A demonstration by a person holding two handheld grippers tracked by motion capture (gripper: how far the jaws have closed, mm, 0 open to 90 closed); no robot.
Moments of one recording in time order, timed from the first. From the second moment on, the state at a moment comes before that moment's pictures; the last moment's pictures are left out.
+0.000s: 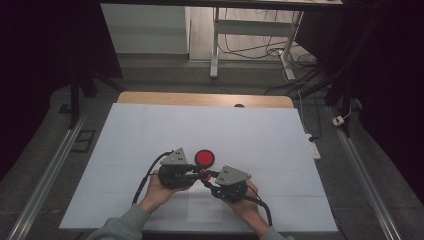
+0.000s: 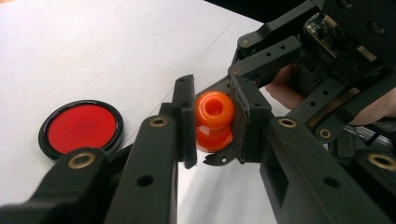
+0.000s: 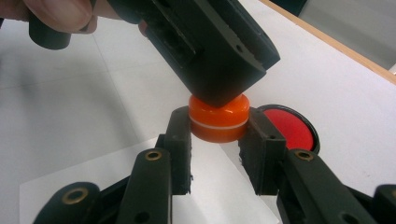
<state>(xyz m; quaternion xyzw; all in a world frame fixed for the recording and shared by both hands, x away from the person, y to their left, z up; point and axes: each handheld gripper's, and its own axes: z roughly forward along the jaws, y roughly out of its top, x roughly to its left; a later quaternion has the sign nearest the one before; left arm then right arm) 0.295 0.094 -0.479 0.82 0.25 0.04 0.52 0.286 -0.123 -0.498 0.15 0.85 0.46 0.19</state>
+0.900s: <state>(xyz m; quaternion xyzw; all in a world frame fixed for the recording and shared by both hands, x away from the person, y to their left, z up) 0.298 0.128 -0.467 0.78 0.28 0.06 0.55 0.295 -0.140 -0.507 0.20 0.84 0.47 0.17</state>
